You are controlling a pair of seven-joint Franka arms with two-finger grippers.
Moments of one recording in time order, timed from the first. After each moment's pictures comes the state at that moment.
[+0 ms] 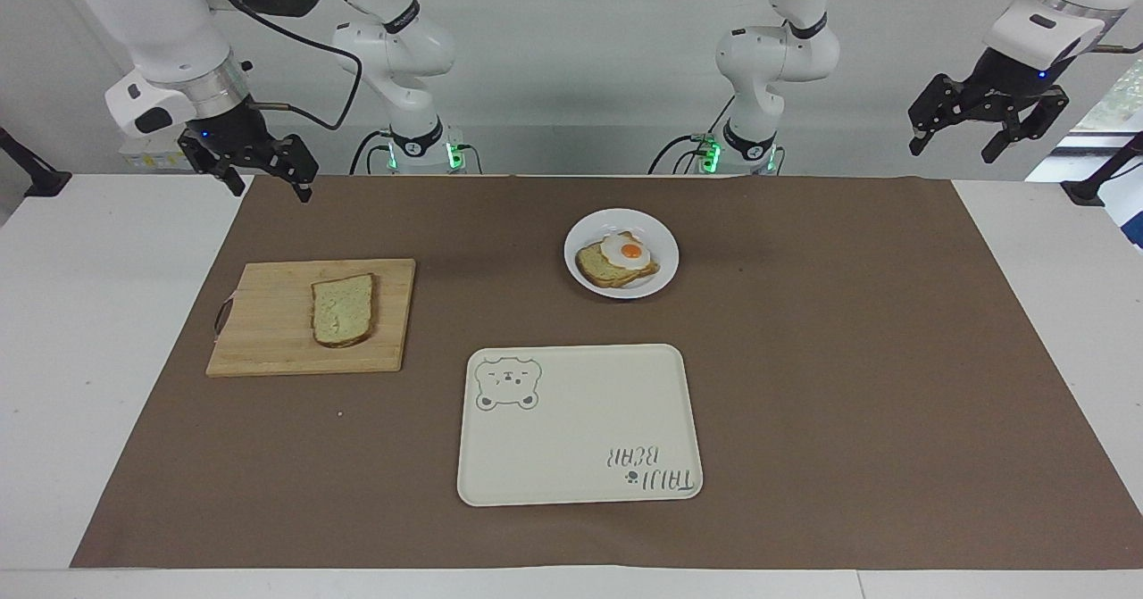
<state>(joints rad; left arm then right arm) -0.10 -0.03 0.11 -1.41 -0.02 1.39 0.20 -0.05 -0.01 -0.02 -1.58 -0.02 1.52 0.05</state>
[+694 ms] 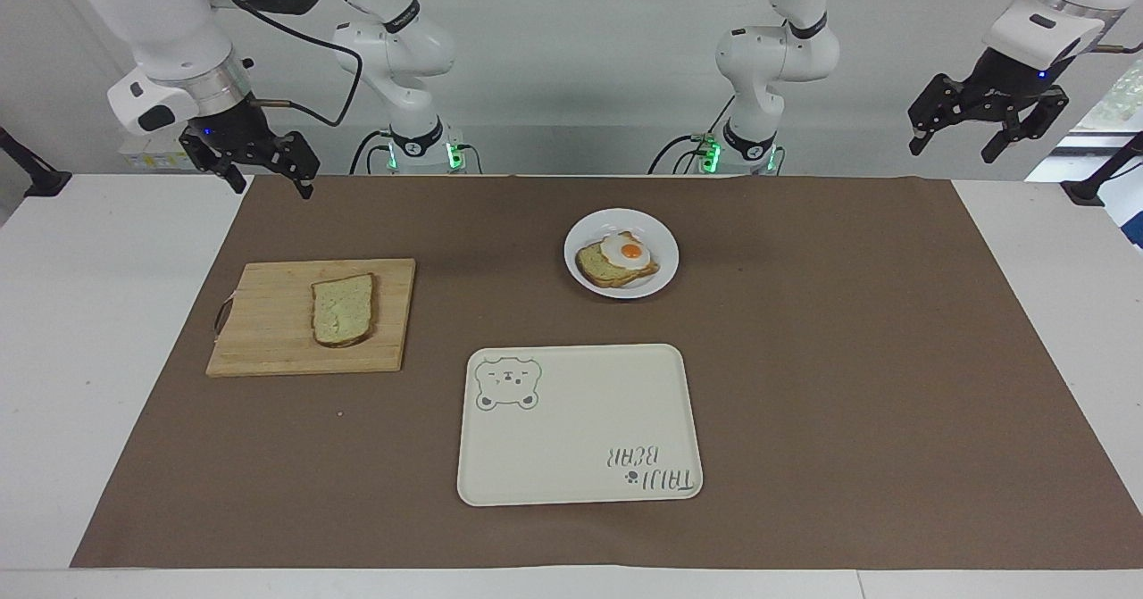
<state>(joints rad) -0.10 -0.03 0.11 -1.41 -0.02 1.39 0.20 -0.05 -0.02 -0.02 -1.60 -0.02 1.52 0.03</state>
